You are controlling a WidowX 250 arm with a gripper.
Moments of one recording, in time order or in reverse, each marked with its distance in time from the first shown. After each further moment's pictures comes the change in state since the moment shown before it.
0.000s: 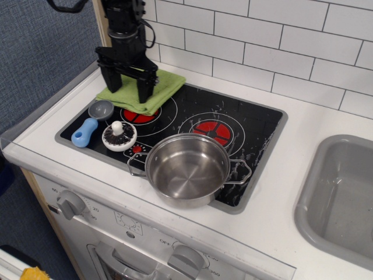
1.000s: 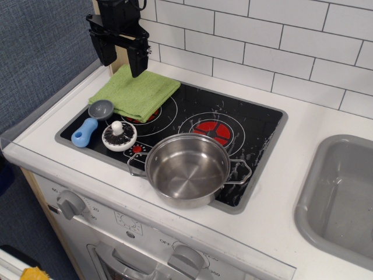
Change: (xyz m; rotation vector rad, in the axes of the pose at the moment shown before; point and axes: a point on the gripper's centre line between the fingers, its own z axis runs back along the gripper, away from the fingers) arm 0.006 -0.007 0.057 -0.100 -0.074 -0.126
